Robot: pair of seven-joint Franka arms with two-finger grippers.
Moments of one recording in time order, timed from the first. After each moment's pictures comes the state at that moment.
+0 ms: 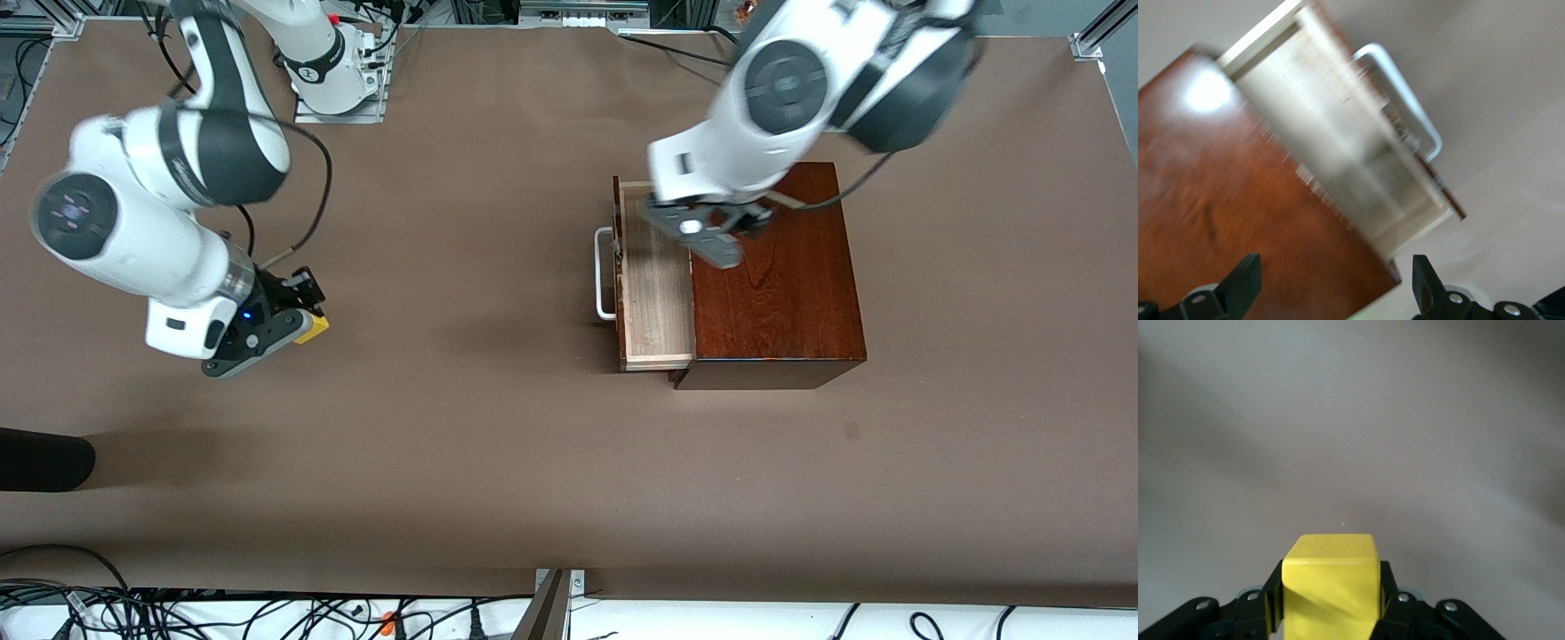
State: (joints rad) left arm -0.53 0.35 -0.07 -1.40 -0.10 1.55 0.09; right arm 0.31 0.33 -0.11 -1.68 0.08 1.96 -0.34
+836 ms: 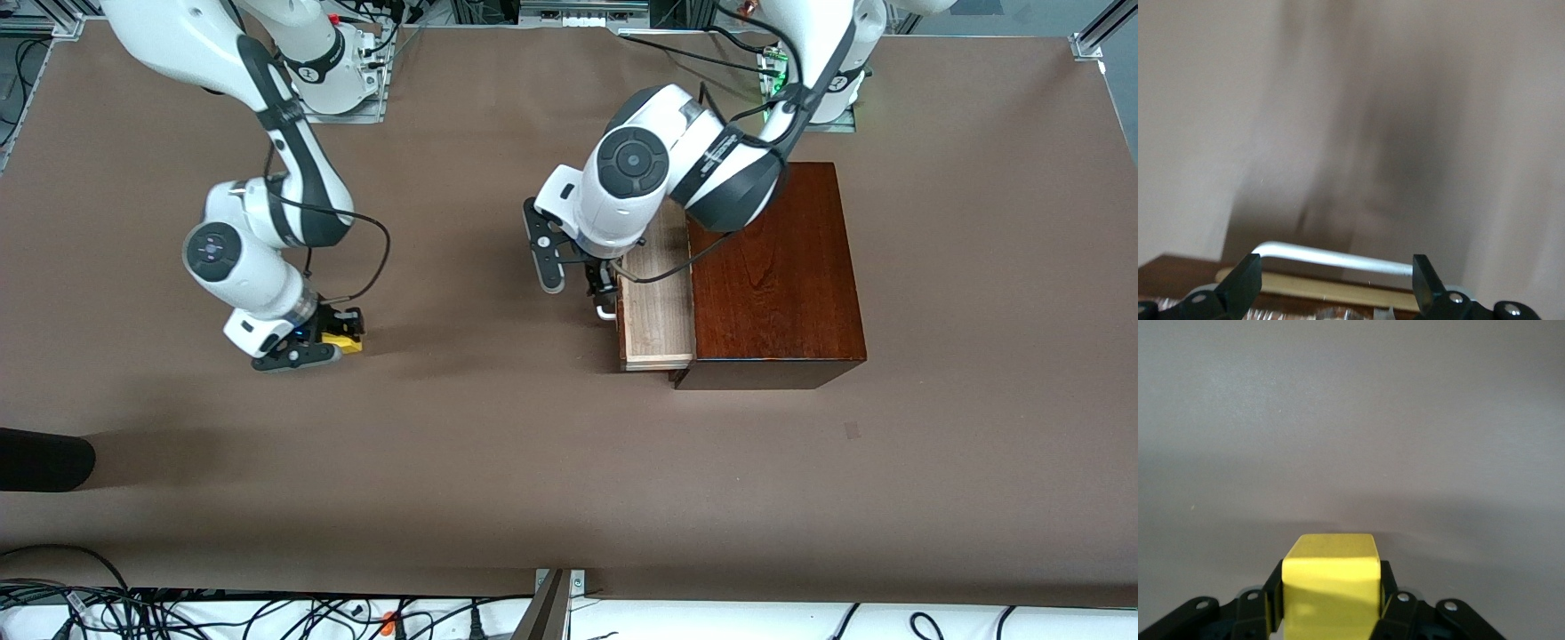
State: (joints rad) left arm -0.64 0.58 -0.09 -1.37 -0.15 1.93 0.67; right arm 0.29 0.44 -0.08 -2.02 0.09 2.51 0.00
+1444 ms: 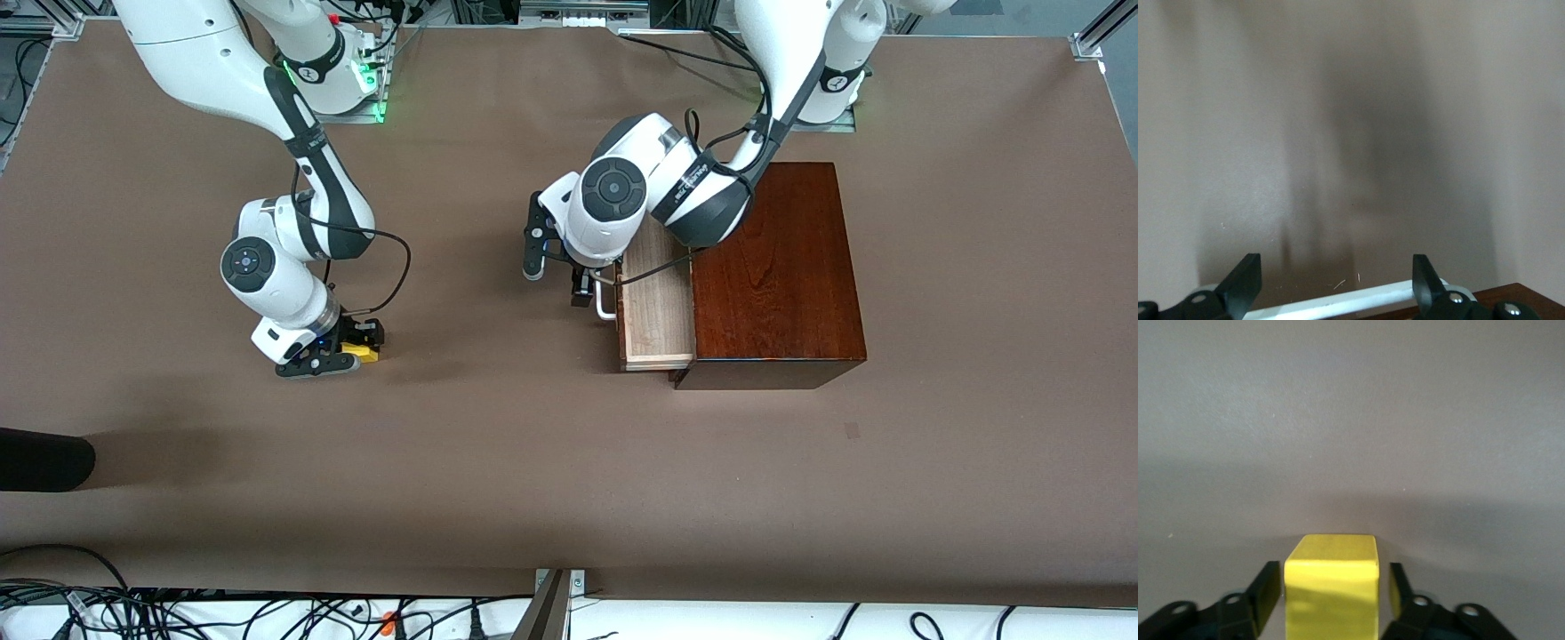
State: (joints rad) left arm -0.64 0.62 -0.11 -1.48 -0.15 2.04 0.98; right arm 0.29 0.50 -0.07 -2.01 0.09 2.59 0.03
